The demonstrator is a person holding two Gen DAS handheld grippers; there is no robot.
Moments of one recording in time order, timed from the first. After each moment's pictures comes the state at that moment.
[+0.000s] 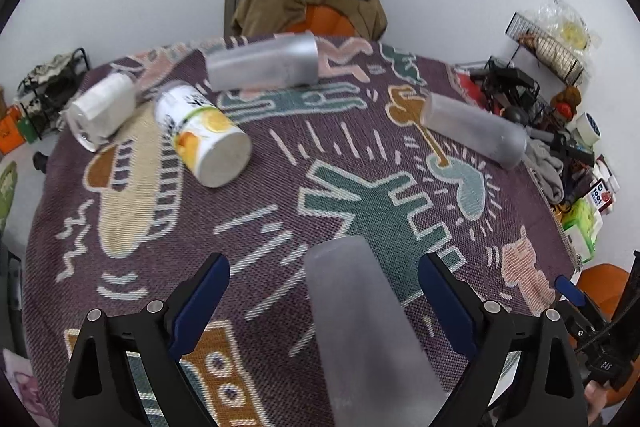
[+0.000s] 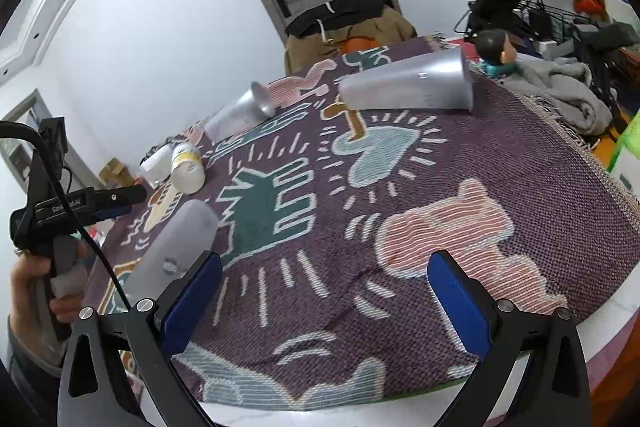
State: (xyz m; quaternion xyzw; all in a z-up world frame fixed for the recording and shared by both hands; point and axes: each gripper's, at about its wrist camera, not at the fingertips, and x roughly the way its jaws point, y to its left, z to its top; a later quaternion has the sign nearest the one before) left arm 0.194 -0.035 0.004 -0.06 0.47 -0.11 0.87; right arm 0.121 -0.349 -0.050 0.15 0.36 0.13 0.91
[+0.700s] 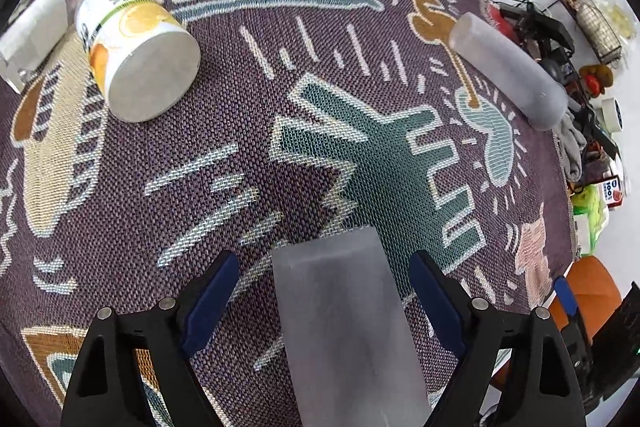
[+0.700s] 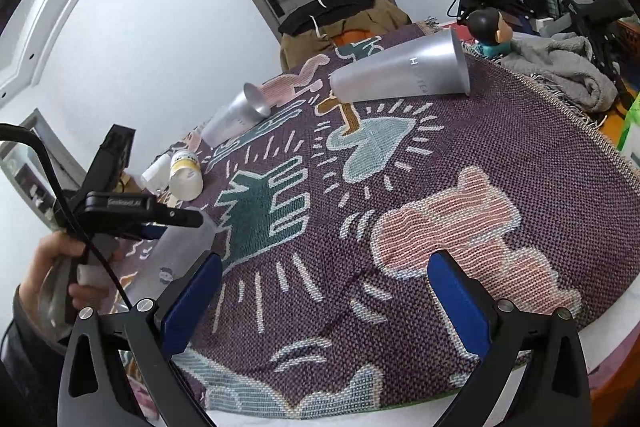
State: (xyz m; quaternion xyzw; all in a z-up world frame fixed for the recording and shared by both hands) left arm 0.255 -0.053 -0.060 -0.09 0.63 -0.13 0.76; right arm 0.130 -0.355 -0.064 0.18 0.37 0.14 0.90
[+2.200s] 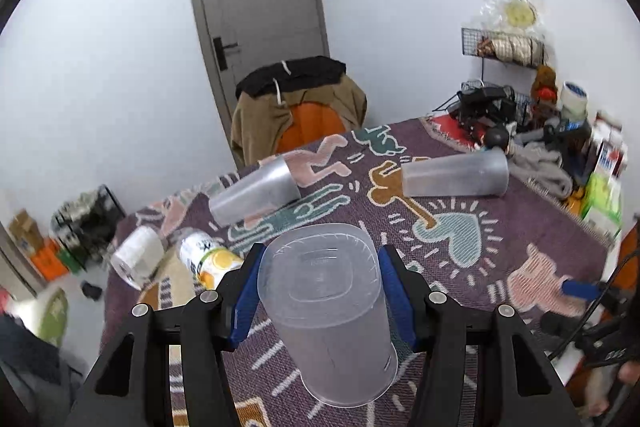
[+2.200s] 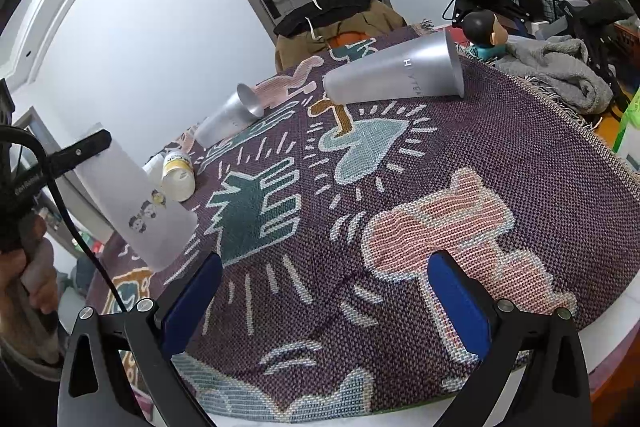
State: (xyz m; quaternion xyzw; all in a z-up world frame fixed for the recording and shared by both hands) left arm 0.161 -0.100 0.061 0.11 0.29 -0.10 0.95; right arm 0.133 -0.357 -0.065 0.17 0.37 0.12 0.91
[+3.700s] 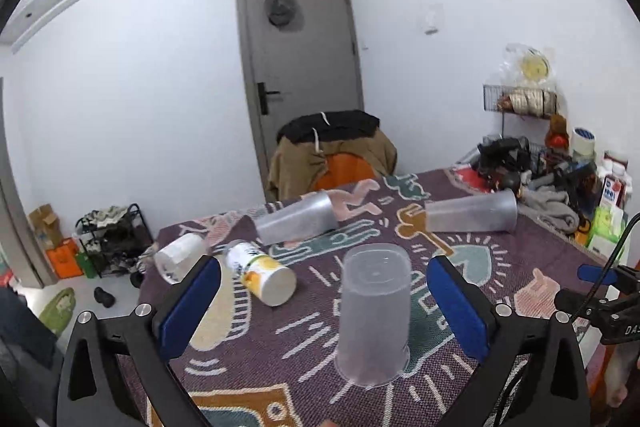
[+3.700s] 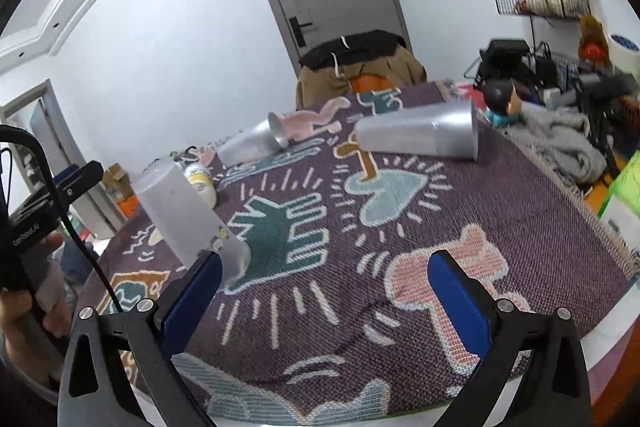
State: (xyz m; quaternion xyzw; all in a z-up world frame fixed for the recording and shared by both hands) left arm 0.084 -0.056 0.065 0.05 0.18 -0.04 0.98; right arm 0.107 -0.330 -0.025 0.10 0.29 0.13 0.94
